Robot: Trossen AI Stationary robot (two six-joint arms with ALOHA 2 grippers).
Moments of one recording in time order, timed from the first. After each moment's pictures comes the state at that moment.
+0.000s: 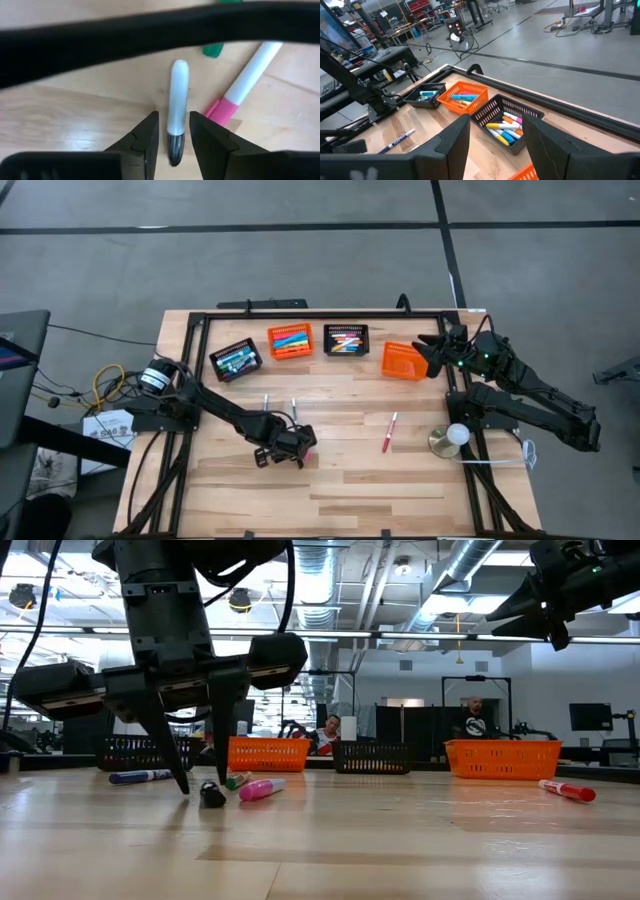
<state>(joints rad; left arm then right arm) -0.39 1.84 1.07 -0.43 -0.05 -2.21 -0.55 0.31 0.45 -0.35 0.00 0.31</state>
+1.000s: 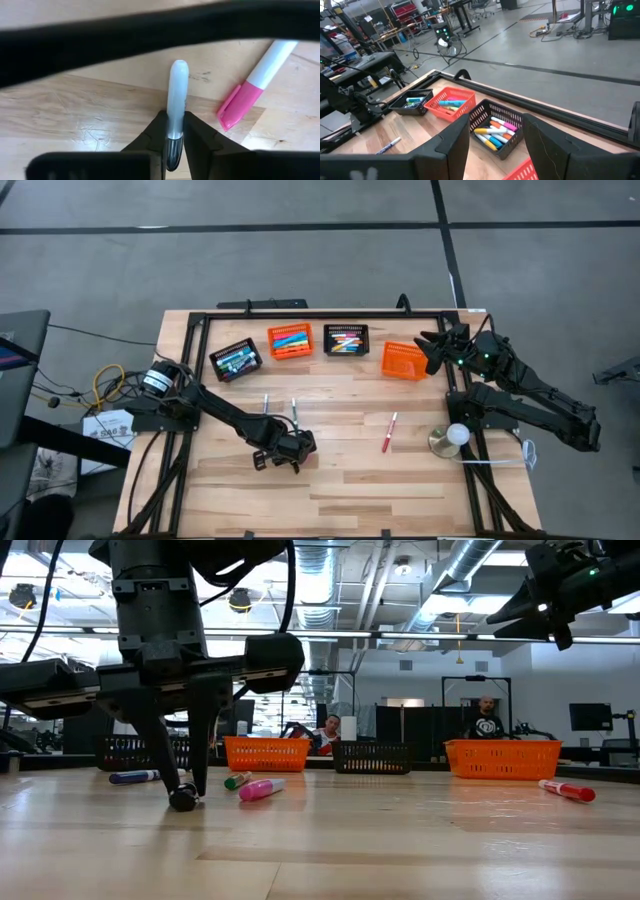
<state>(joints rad) -0.40 1.91 1.07 -0.47 -0.02 -2.18 -0.55 0.31 0.45 -0.35 0.08 0.31</state>
